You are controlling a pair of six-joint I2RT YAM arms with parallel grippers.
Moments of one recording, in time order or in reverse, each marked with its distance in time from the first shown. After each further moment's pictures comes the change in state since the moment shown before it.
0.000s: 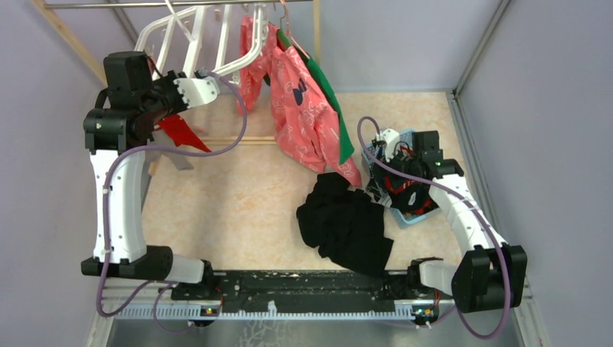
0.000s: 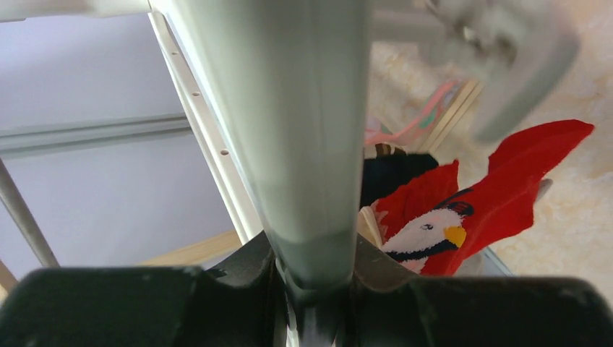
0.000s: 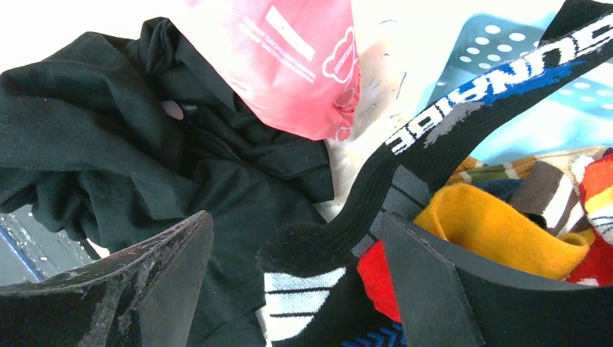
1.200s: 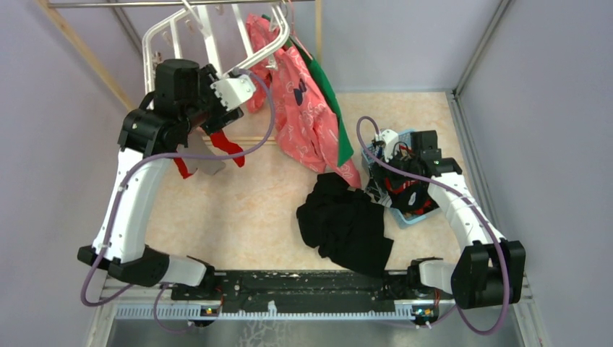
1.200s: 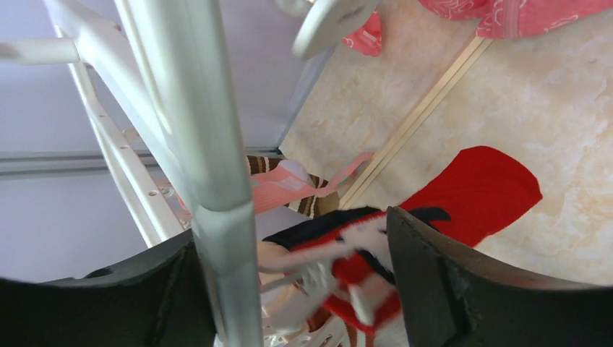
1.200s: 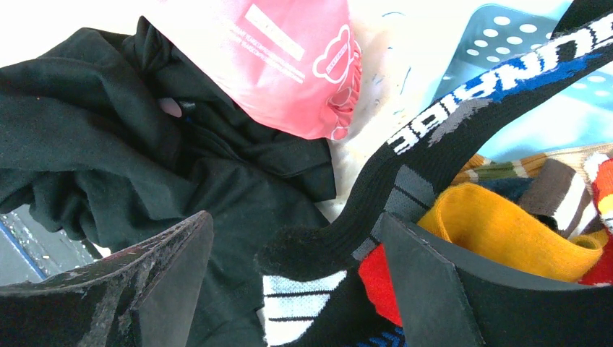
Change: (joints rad) left arm -0.326 0.002 -0.110 0.093 -0.165 -0.389; right arm 0.006 0.029 0.000 0.000 -0.001 0.003
